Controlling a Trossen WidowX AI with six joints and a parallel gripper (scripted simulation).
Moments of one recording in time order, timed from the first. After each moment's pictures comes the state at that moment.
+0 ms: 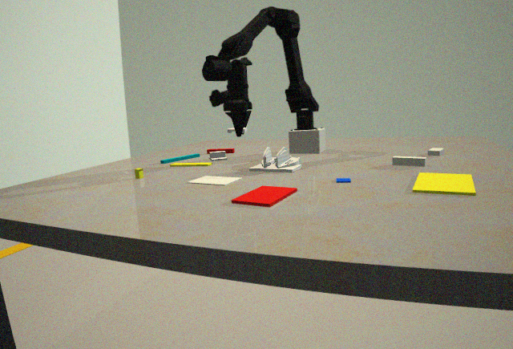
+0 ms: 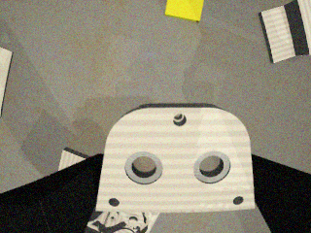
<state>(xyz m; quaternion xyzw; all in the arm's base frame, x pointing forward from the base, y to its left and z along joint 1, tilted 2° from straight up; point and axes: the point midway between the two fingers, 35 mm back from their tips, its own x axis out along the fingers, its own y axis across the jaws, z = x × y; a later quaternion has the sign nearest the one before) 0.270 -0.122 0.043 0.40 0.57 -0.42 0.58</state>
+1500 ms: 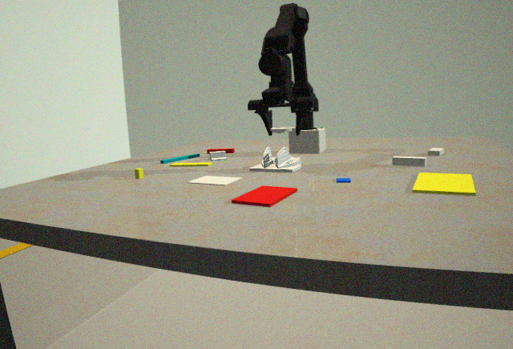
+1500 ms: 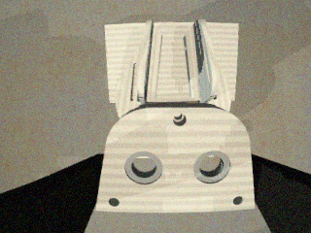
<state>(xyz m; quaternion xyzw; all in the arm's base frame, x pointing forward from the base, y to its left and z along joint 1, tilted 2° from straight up) 0.279 0.014 0.039 0.02 0.71 -0.03 0.70</state>
